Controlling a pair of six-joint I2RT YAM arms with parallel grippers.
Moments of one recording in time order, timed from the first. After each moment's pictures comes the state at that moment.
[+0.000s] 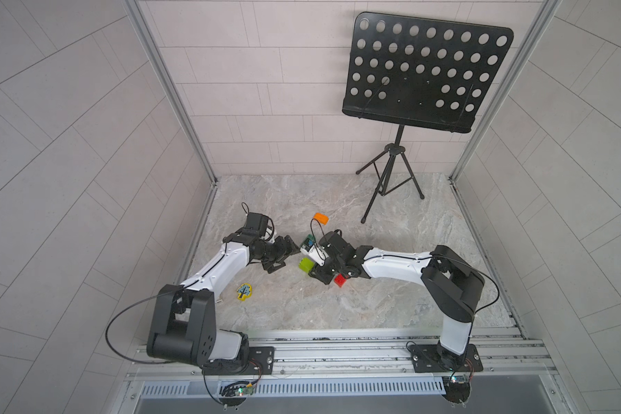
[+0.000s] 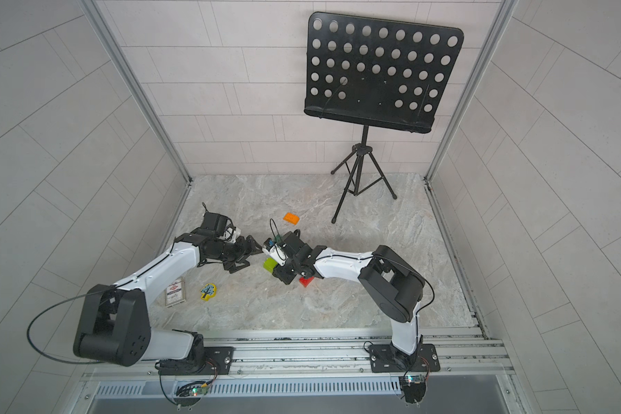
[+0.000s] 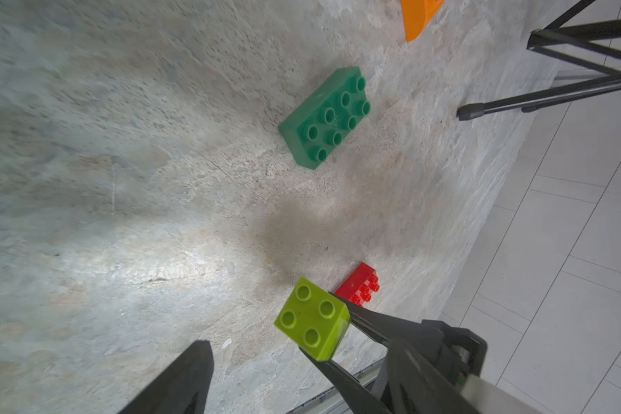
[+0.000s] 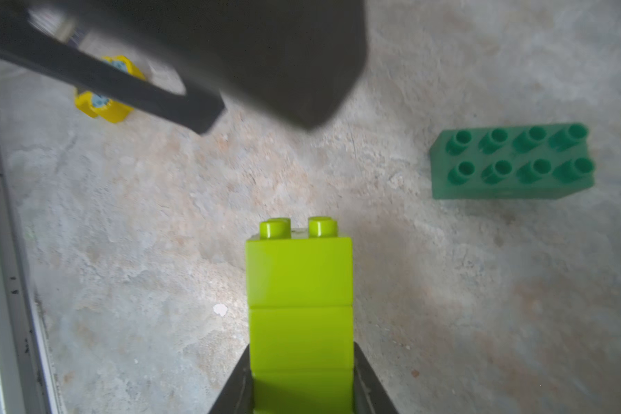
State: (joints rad) left arm -0.18 1.41 0.87 -0.59 0.57 -0.71; right arm 0.86 1.84 1.13 -0.12 -0.23 0.02
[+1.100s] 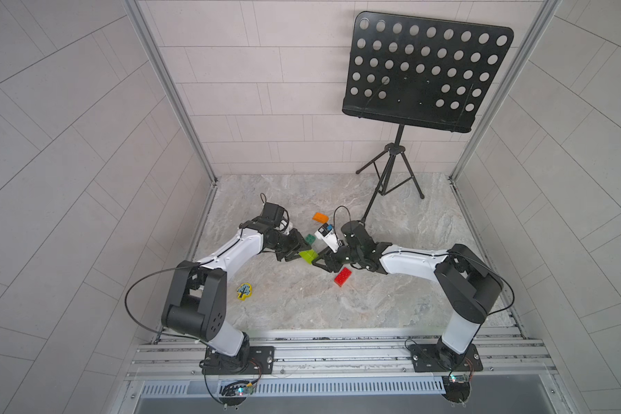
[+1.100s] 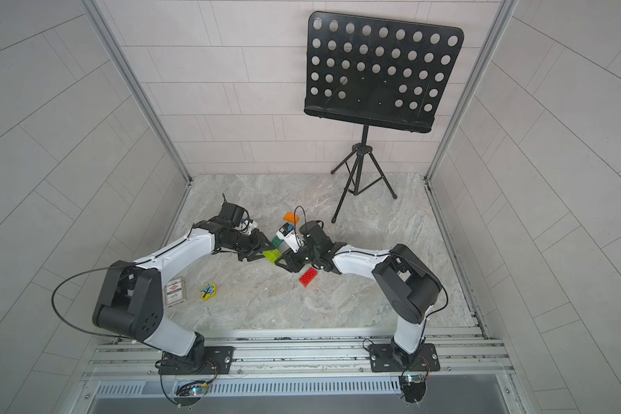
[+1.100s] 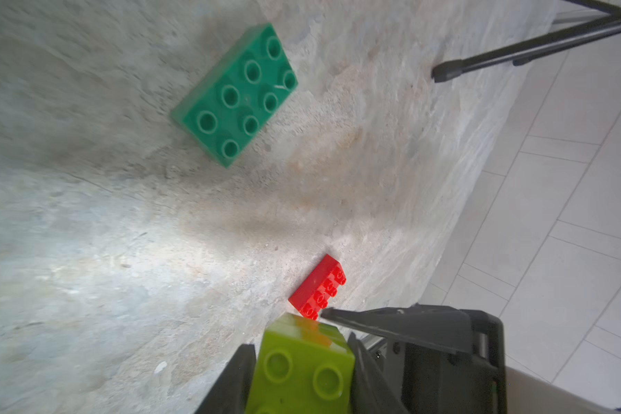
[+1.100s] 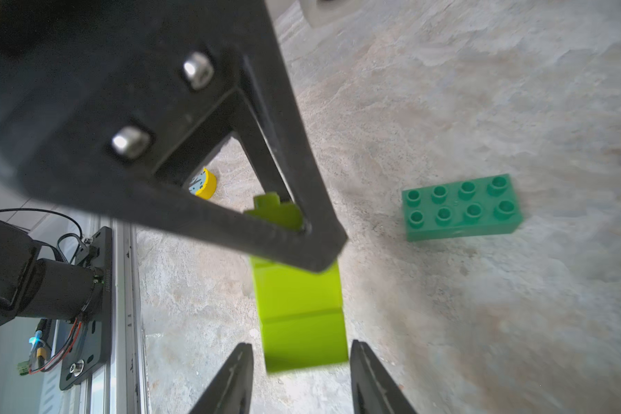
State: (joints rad) left arm -0.27 1.56 1.05 -0.63 0.55 -0.73; right arm 0.68 1.73 0.96 0.15 -0.51 0.19
